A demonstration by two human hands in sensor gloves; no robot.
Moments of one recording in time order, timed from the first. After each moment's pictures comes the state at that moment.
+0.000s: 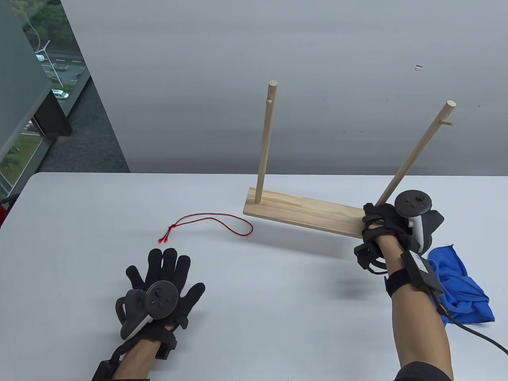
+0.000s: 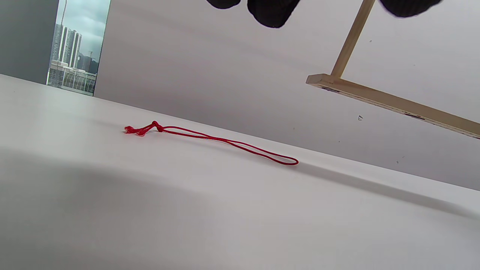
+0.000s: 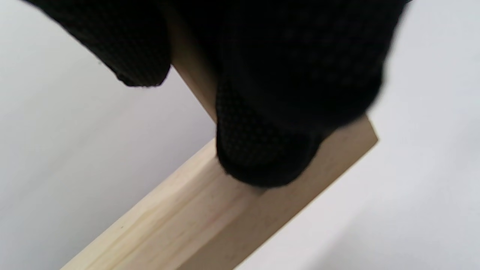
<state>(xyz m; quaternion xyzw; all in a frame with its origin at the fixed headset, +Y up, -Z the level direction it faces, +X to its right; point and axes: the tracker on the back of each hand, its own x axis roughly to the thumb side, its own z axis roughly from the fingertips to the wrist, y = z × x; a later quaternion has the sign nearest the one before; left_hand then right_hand) -0.242 -0.707 -0.313 0.06 -0.06 0.12 0.99 0.285 -0.641 -0.441 -0.23 -0.05 0.90 0.37</state>
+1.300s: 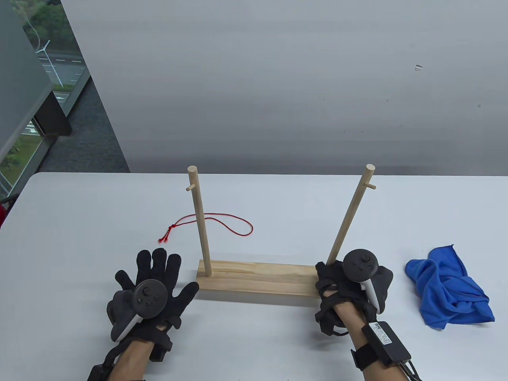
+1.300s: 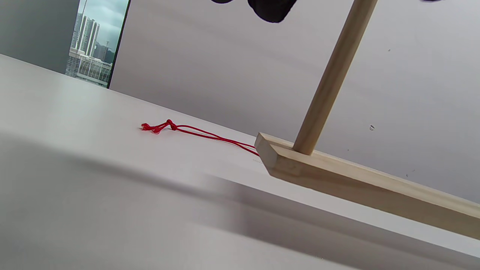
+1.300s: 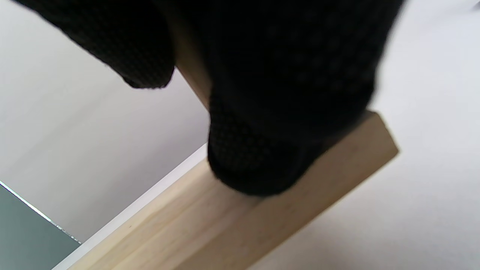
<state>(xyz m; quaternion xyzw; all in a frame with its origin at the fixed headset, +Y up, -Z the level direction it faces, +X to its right) -0.260 -0.706 -0.310 0.05 -0.03 0.15 0.99 0.187 -0.720 -0.359 -0.13 0.00 0.93 0.34</state>
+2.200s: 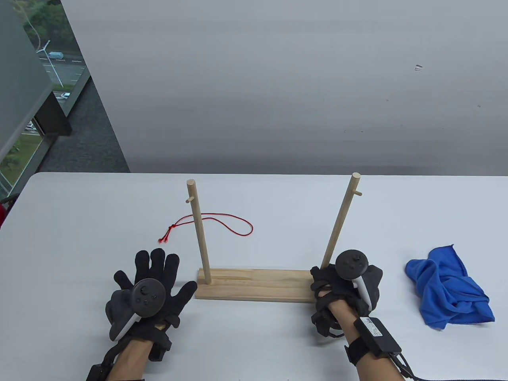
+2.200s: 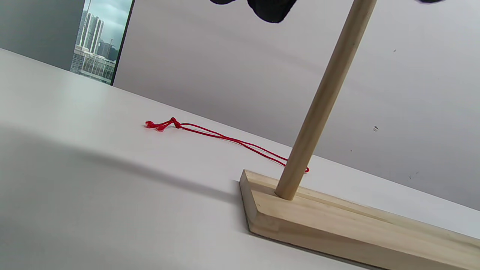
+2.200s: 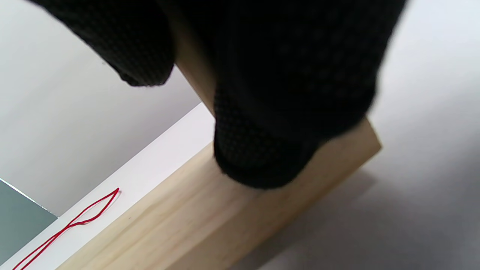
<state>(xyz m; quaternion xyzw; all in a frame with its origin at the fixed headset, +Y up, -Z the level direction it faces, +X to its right) -0.262 -0.705 -0.311 0.05 -0.03 0.16 0.99 0.184 -0.753 -0.375 -0.14 0.05 0.93 0.33</state>
